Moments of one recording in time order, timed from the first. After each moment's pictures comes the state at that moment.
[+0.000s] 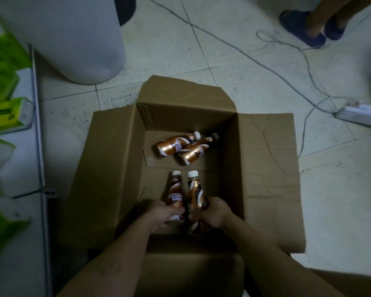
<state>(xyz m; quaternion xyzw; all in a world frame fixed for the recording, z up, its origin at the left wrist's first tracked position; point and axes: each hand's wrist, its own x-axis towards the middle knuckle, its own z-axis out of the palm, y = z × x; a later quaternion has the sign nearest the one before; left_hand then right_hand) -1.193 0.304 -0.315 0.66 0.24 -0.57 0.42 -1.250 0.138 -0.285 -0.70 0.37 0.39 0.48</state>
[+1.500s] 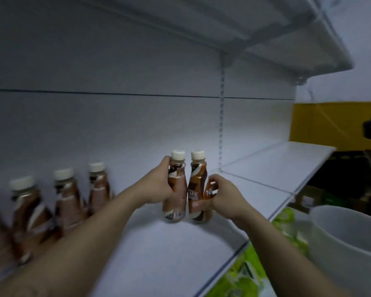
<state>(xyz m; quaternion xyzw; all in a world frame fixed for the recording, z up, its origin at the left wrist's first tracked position) -1.459 0.711 0.304 0.89 0.21 0.20 0.34 -1.311 0.572 0.255 -0.73 -0.44 0.12 0.51</state>
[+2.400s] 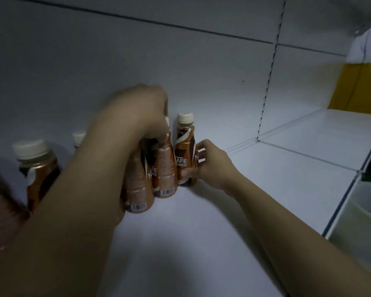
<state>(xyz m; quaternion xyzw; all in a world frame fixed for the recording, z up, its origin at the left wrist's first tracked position) -1.521 0.776 0.374 0.91 0.36 0.18 -0.05 -1.367 0.711 0.246 -0.74 -0.50 0.13 0.43</state>
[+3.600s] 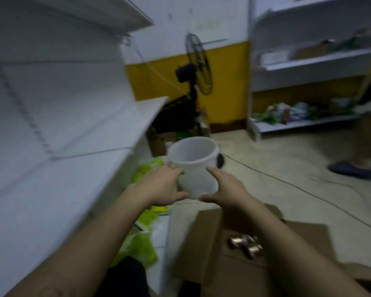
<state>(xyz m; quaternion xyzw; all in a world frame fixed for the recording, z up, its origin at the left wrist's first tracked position) -1.268 0.456 0.206 0.98 -0.19 0.03 -0.06 -1.247 0.260 0.132 -0.94 -0.13 -0.04 0.31</state>
